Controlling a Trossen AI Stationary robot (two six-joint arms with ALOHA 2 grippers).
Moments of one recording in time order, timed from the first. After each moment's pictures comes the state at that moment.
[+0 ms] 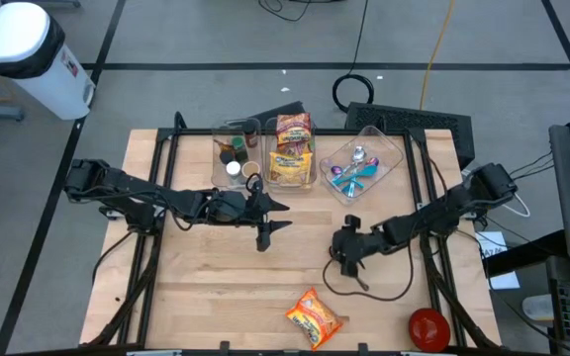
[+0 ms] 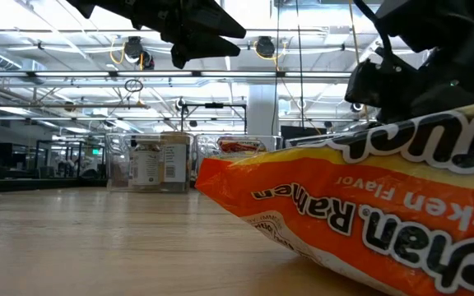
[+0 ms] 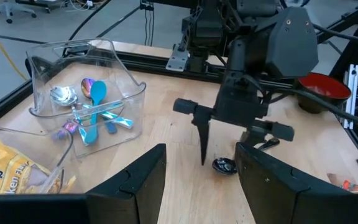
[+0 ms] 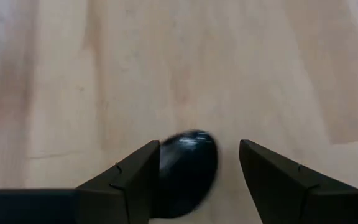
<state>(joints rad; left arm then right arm) -0.13 1.44 0.87 0.26 -0.21 -0.17 0.36 1.52 0.58 0.01 0.28 0.41</state>
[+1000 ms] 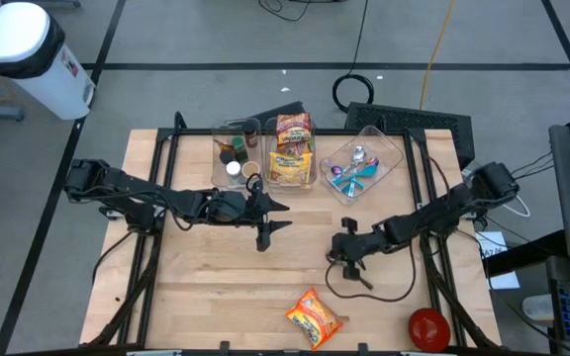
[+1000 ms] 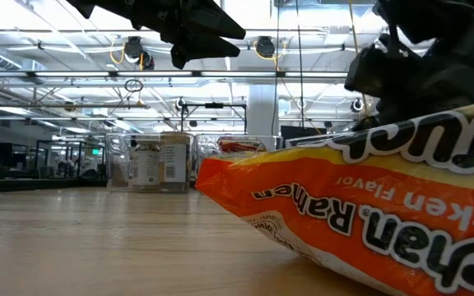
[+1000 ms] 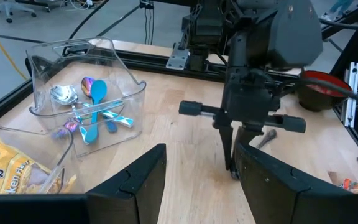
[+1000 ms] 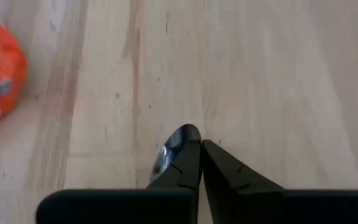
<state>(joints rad) -0.13 1.44 0.87 0.26 -0.21 -0.17 0.35 1.50 0.58 0.05 0.18 0.35</state>
